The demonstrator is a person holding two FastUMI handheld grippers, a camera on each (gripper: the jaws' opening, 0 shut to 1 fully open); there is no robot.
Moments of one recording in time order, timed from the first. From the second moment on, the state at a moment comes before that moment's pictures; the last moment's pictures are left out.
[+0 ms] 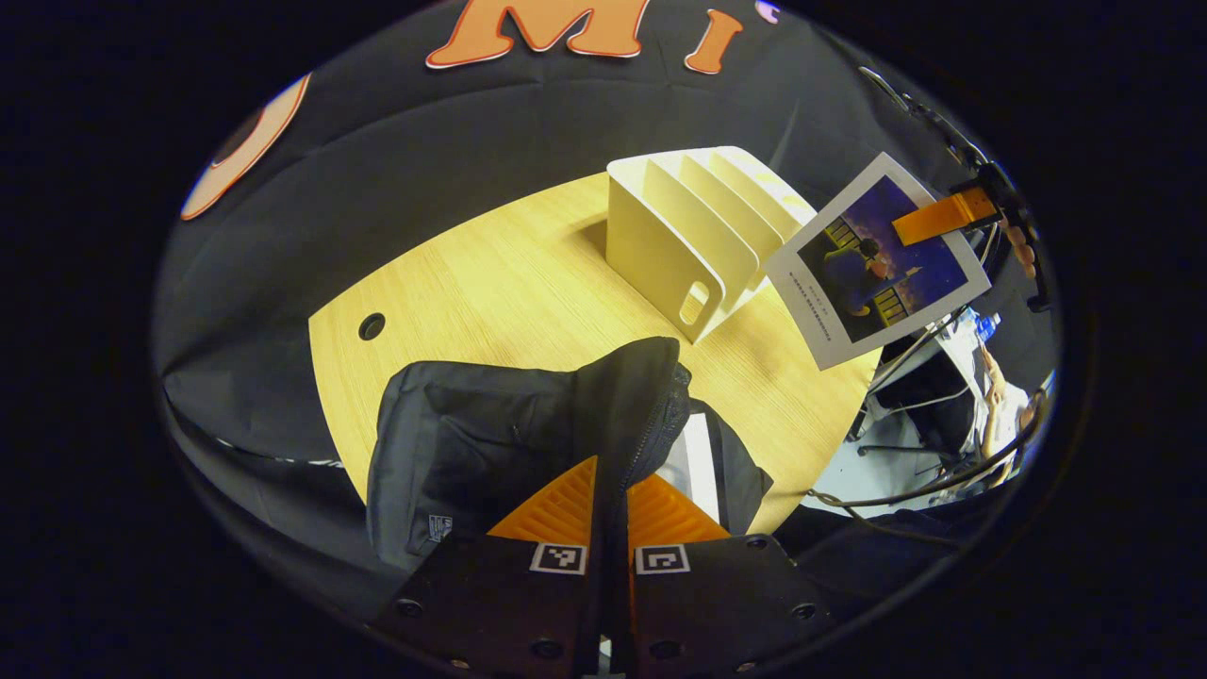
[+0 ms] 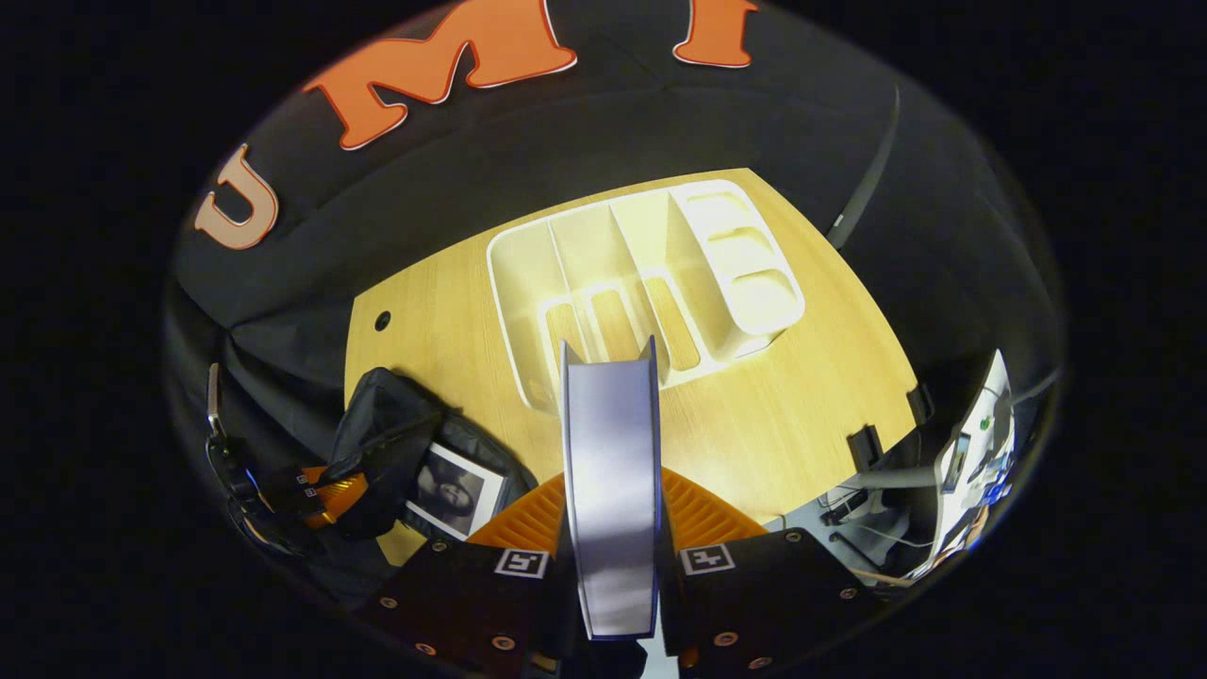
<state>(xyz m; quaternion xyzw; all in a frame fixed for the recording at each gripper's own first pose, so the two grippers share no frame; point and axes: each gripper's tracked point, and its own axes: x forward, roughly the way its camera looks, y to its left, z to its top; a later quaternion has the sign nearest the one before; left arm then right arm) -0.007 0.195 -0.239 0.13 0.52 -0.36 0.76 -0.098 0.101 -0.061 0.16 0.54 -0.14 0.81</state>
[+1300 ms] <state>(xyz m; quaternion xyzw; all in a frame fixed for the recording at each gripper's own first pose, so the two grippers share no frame) 0.012 0.167 -0.208 0.11 0.49 -0.38 0.78 -0.101 0.281 -0.166 0.48 0.46 0.04 0.75</state>
